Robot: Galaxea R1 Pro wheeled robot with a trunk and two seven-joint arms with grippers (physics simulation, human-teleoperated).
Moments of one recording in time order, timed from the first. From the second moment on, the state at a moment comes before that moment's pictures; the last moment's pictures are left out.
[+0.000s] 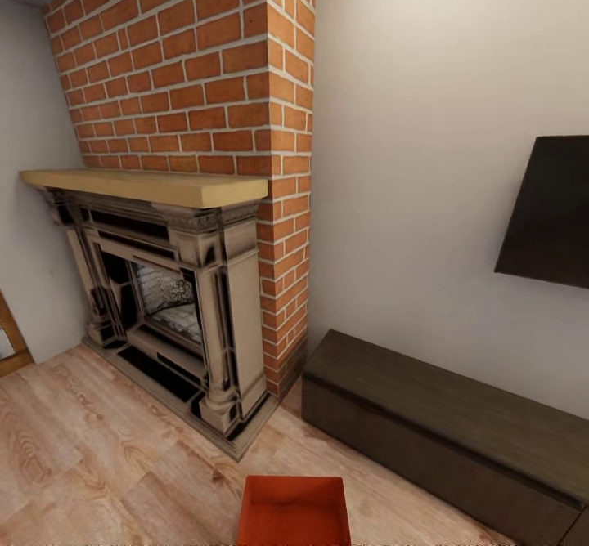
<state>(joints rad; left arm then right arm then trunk) -0.24 0.00 -0.07 -0.01 0.28 -0.07 0.06 -0.11 -0.05 0.56 0.03 -0.46 -0.22 -0.04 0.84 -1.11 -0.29</state>
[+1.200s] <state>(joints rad) -0.24 0.00 -0.07 -0.01 0.28 -0.07 0.06 -0.11 -0.05 0.55 0.03 -0.46 -0.22 -0.03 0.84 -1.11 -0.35</state>
